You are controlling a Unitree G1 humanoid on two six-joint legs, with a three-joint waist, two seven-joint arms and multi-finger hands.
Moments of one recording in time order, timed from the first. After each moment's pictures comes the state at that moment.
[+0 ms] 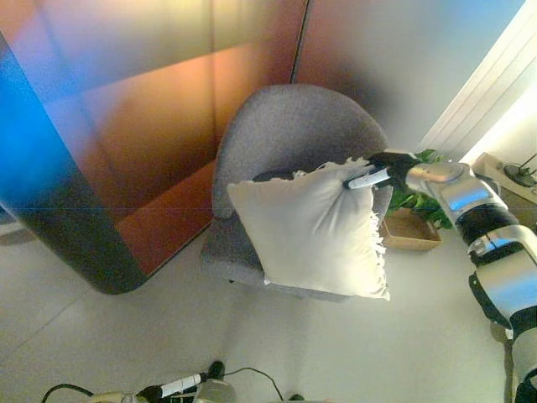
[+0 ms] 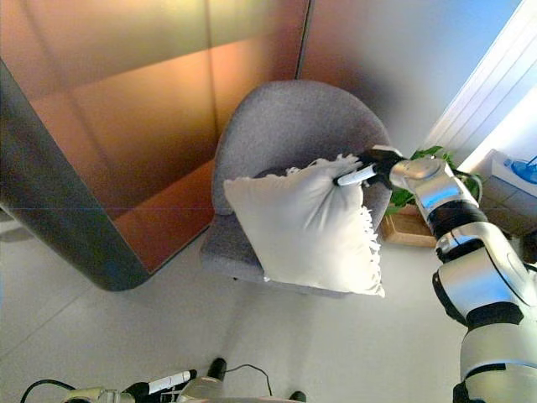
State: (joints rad) left arm -0.08 0.47 -0.13 1.20 -0.37 0.41 -0.49; right arm -1.11 -0.76 0.61 0.99 0.27 0.25 0.41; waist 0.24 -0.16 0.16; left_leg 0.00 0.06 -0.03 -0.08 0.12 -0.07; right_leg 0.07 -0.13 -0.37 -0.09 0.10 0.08
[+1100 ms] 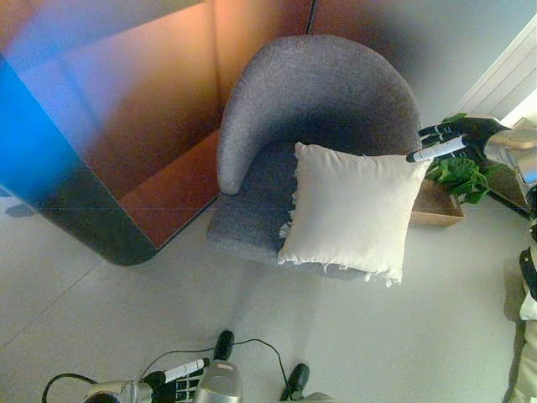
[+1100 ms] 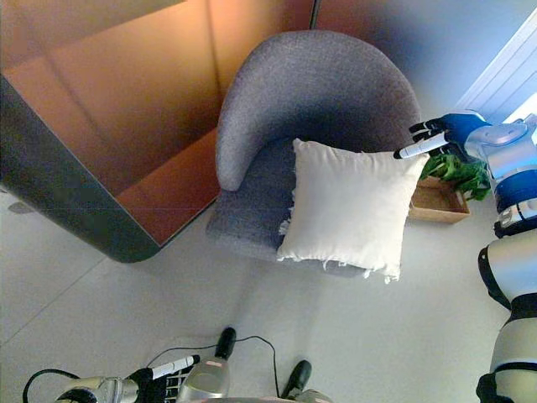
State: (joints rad) left arm -0.10 0.47 -0.13 1.18 -0.38 0.39 -0.56; right arm -1.25 -0.94 0.62 1.14 0.18 0.23 0.51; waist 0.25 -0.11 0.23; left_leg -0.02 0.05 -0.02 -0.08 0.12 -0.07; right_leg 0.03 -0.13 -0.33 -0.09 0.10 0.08
